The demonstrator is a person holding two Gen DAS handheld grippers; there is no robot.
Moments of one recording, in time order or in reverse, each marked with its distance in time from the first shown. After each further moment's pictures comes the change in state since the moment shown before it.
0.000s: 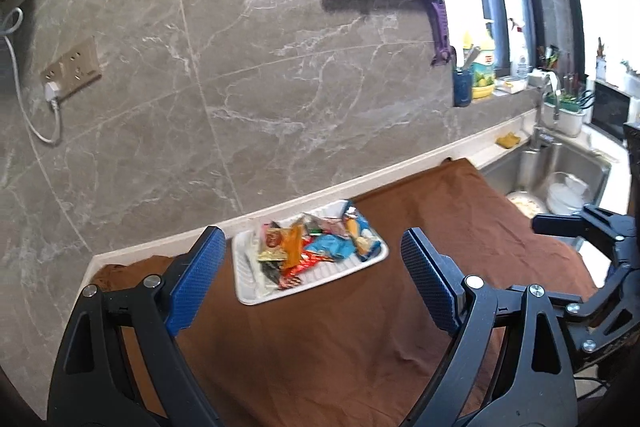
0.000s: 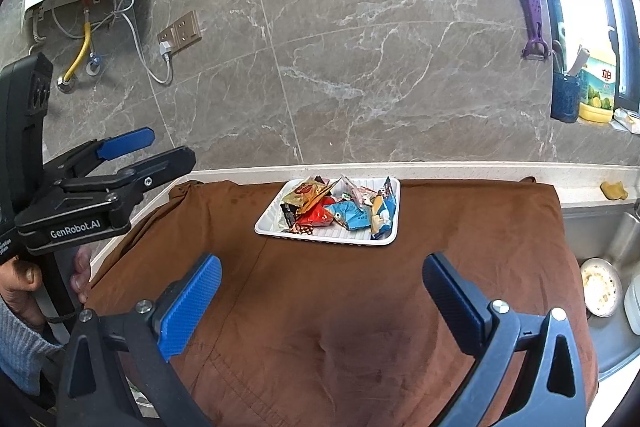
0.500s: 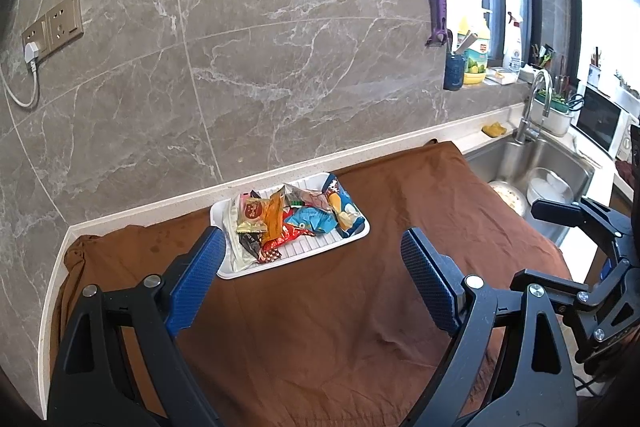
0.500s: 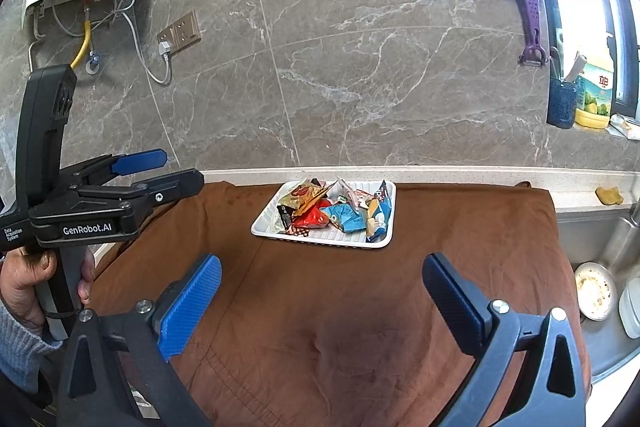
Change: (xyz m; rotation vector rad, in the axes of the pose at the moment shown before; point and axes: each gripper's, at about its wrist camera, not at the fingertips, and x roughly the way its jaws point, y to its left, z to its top) left arm 0.021 0.012 -0.004 -0.067 0.111 -0.118; right arm -0.004 -0.001 0.003 -0.014 -0.009 -0.012
